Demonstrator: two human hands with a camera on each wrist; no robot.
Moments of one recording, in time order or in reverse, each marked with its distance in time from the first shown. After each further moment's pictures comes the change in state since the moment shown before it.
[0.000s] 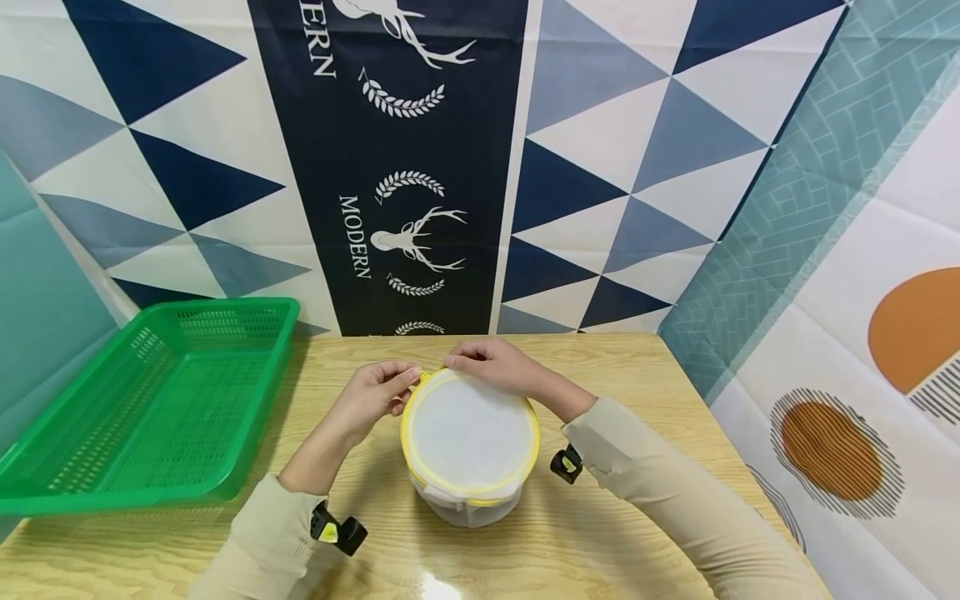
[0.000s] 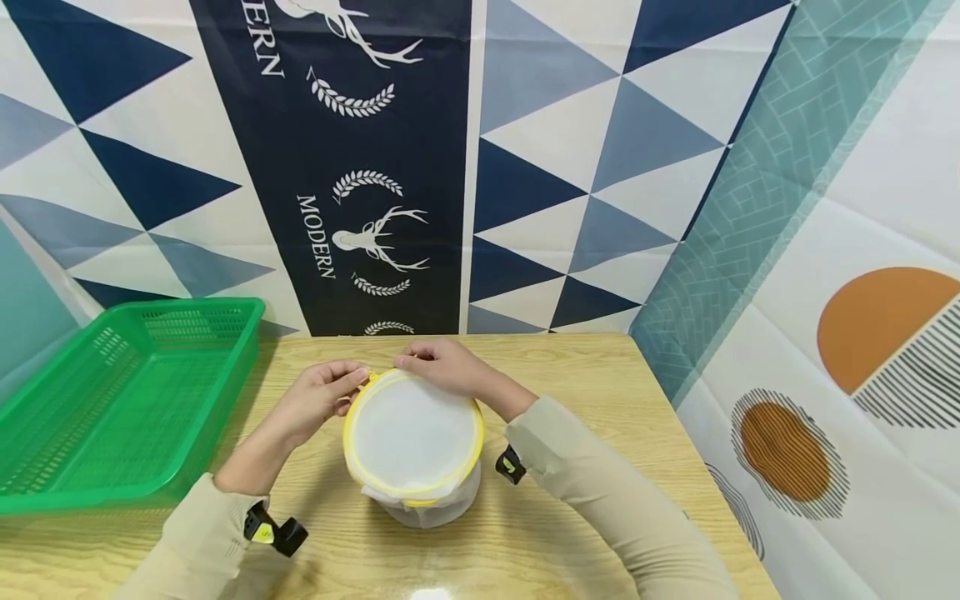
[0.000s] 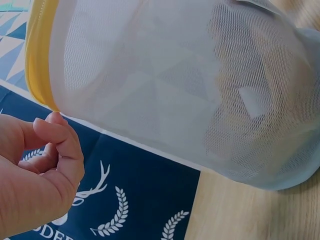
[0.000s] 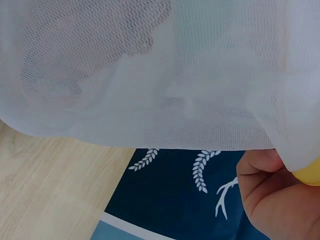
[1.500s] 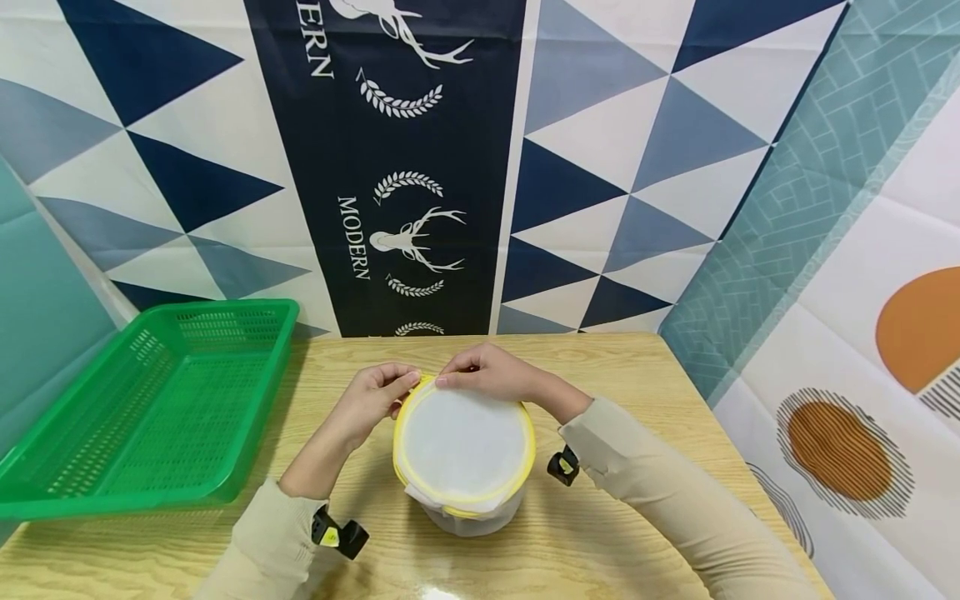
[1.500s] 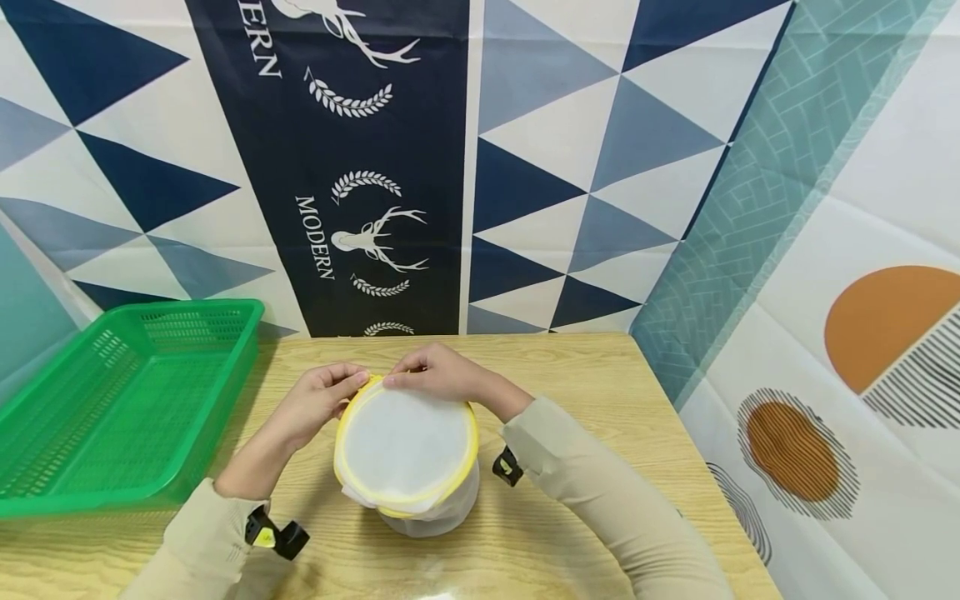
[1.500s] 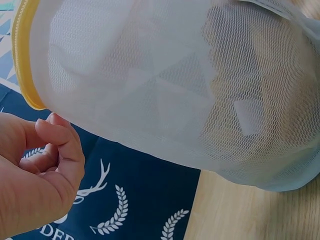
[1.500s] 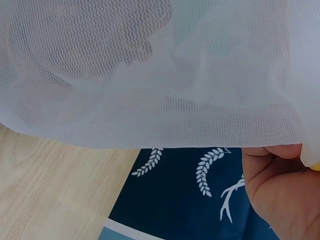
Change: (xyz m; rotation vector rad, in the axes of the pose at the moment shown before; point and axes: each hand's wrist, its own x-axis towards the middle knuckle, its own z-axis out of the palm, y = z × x) left_hand -0.001 -0.003 0.001 0.060 0.011 0.035; right_hand 0.004 0.003 0.004 -0.007 -0.119 -0.078
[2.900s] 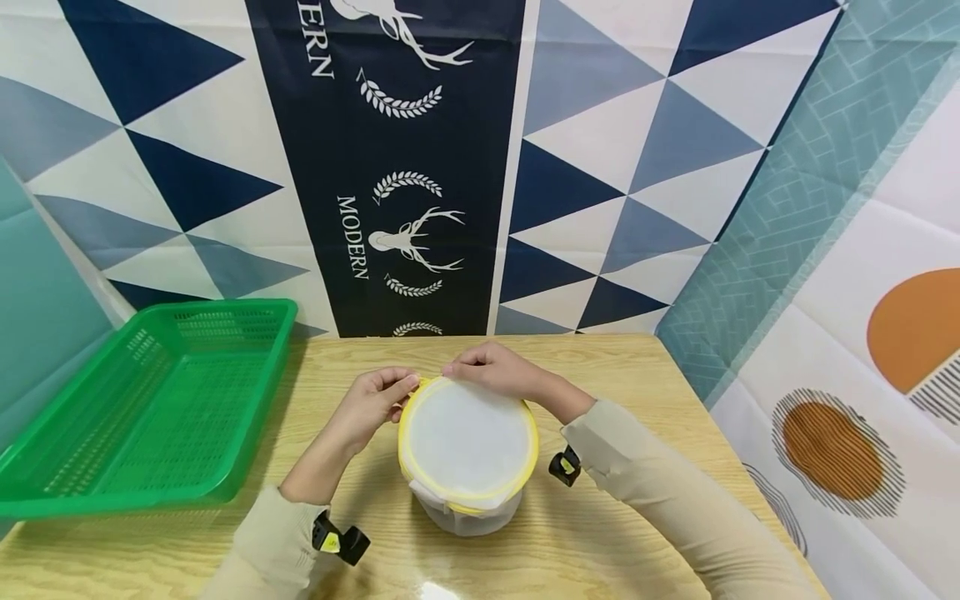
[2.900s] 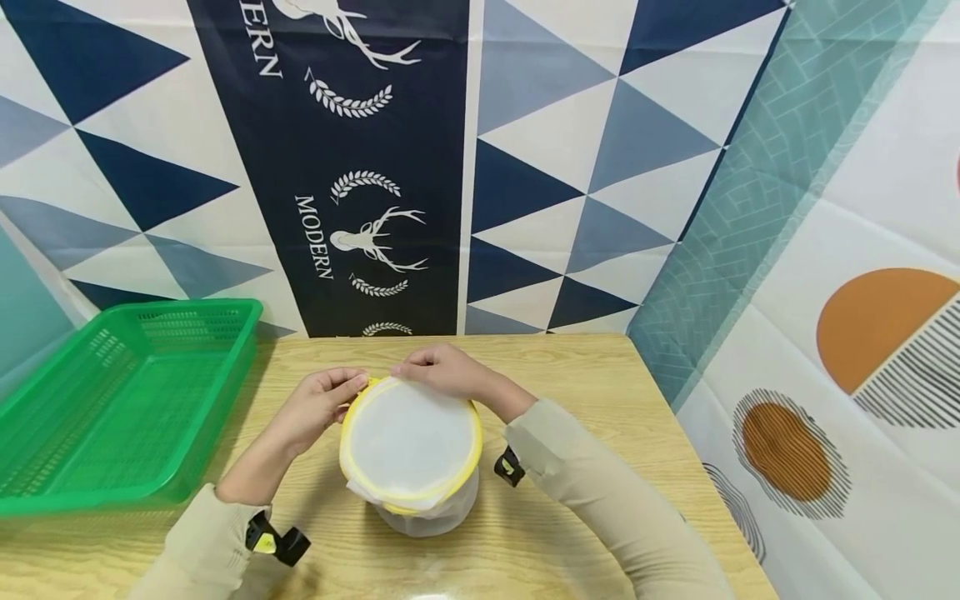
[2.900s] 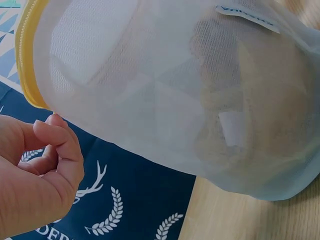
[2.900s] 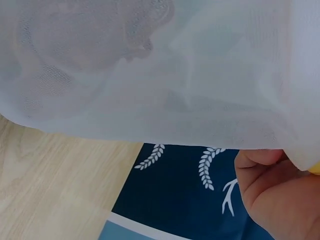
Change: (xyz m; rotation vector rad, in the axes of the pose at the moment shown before) left_hand -0.004 -0.005 0.004 -0.085 0.006 -0.032; right_hand -0.007 0.002 -0.002 0.079 0.046 0.046
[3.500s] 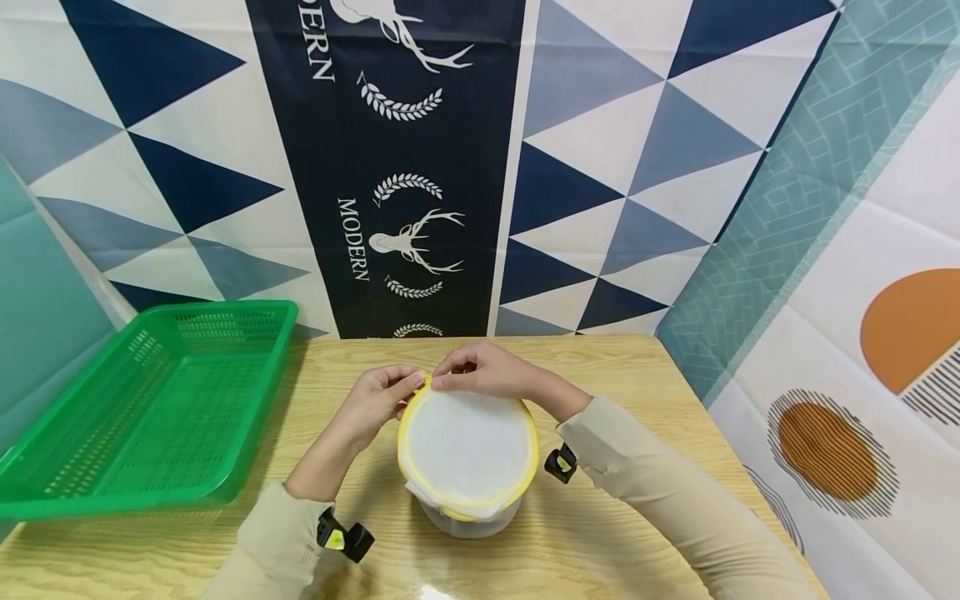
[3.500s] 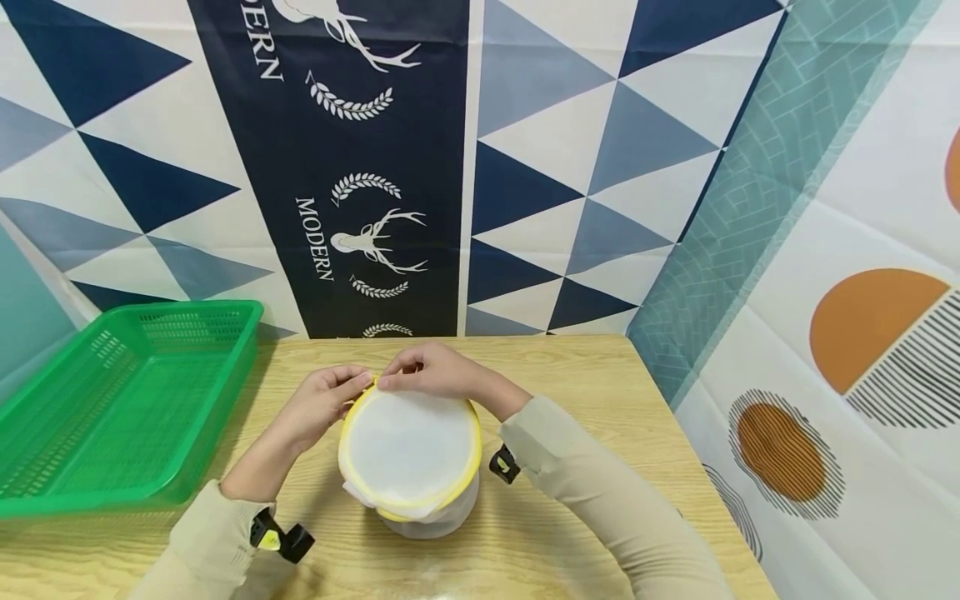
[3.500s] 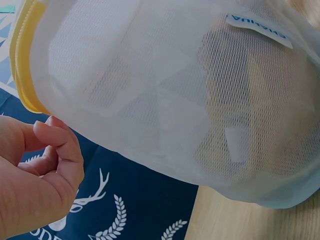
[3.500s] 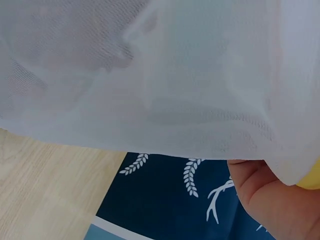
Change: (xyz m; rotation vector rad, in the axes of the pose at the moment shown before) left_hand 0.001 0.008 0.003 0.014 -0.014 0.018; right_hand 0.003 -0.014 0.001 -0.134 -0.045 -0.038
